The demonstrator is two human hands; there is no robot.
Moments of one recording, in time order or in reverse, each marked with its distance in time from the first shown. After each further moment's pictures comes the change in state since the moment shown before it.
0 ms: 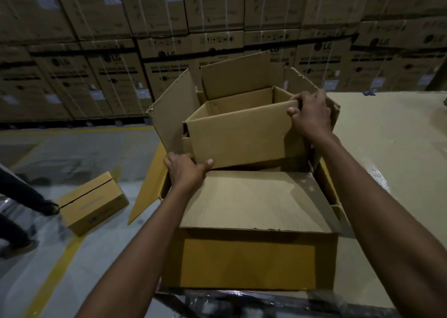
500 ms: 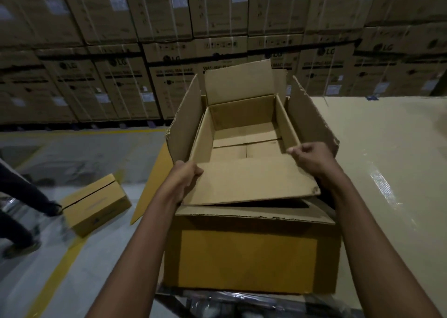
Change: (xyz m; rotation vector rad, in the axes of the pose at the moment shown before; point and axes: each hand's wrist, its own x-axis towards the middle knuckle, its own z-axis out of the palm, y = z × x) left_hand -0.021 0.004 -0.042 -0.495 -0.296 -0.295; right_hand -0.071 0.038 0.007 0.298 -0.306 0.291
